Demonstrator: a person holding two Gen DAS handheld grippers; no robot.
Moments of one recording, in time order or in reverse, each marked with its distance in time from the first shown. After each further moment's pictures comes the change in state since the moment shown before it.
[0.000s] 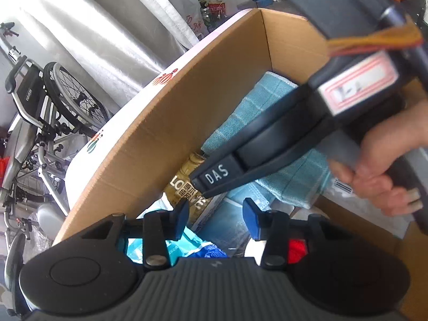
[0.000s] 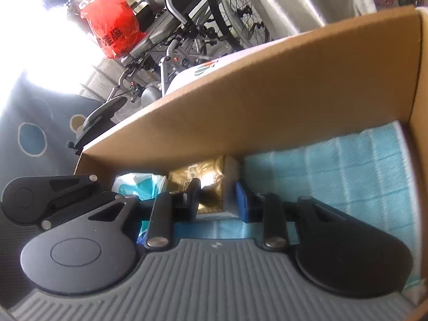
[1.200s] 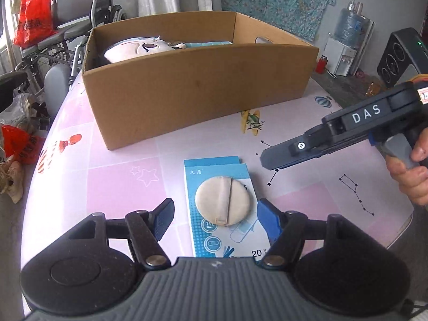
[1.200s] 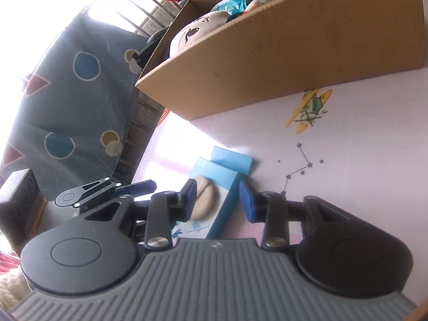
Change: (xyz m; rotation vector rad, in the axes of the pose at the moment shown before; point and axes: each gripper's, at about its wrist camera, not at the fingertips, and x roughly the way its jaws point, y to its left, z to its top) left arm -0.164 -0.165 -0.300 -0.526 -0.228 -0.119; right arm -0.194 0.046 -0.321 -0.073 0.105 0.142
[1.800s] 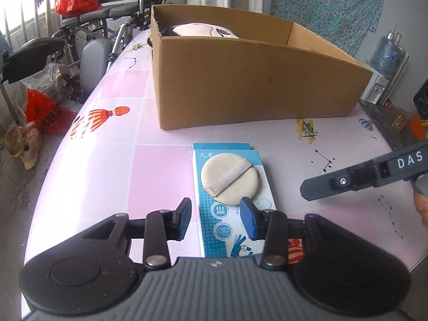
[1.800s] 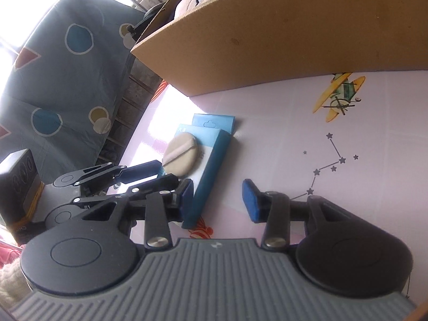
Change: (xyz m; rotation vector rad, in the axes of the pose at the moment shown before) left arm 0.008 0.050 -0.019 -0.181 -0.019 0.073; right arm 0.045 0.023 0.004 -0.071 0.089 -0.058
